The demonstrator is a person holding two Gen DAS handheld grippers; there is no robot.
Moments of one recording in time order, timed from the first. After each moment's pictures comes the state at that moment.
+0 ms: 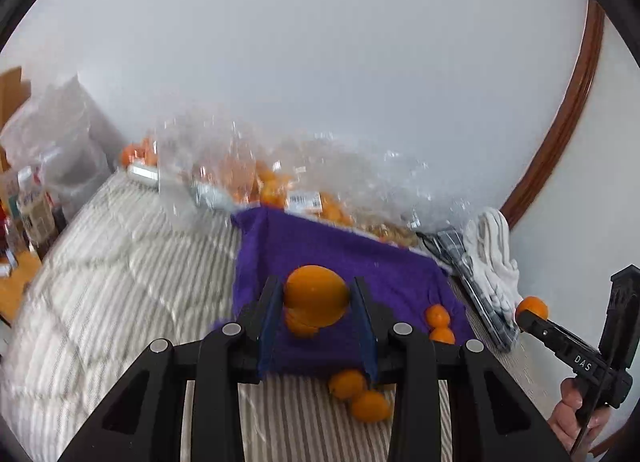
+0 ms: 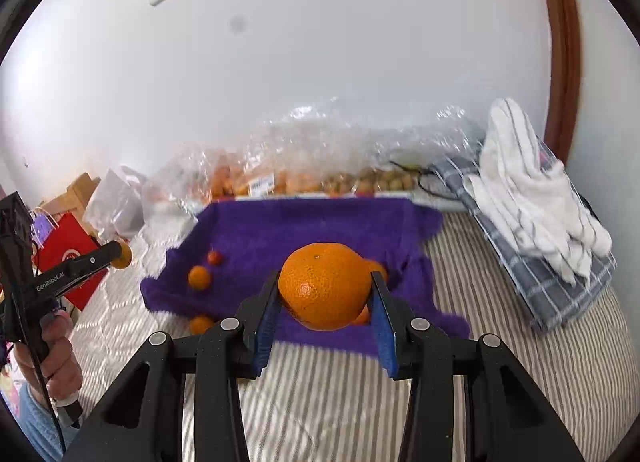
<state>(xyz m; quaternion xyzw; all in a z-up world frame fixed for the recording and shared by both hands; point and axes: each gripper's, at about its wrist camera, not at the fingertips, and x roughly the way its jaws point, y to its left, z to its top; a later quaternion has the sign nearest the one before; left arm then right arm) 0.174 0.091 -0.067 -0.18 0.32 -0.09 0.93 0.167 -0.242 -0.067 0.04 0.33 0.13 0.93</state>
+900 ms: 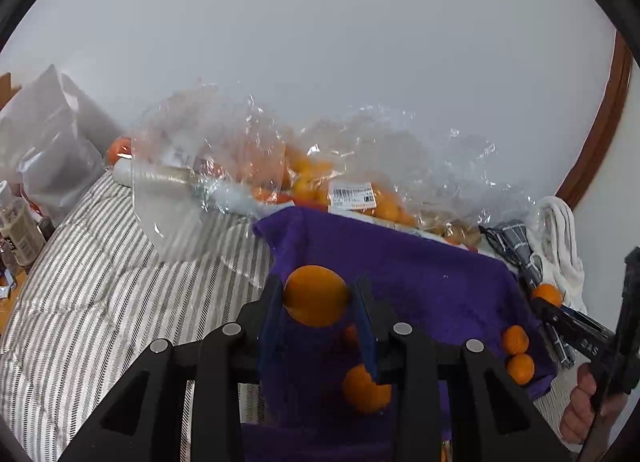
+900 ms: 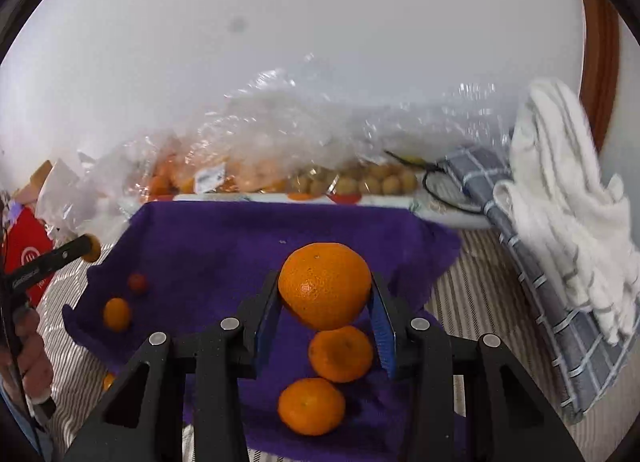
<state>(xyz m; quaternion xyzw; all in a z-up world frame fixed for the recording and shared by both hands) 0.256 0.086 -0.127 -0.15 0.36 -0.04 0.92 0.282 -0.235 -0.130 0.02 0.36 0.11 0.92</state>
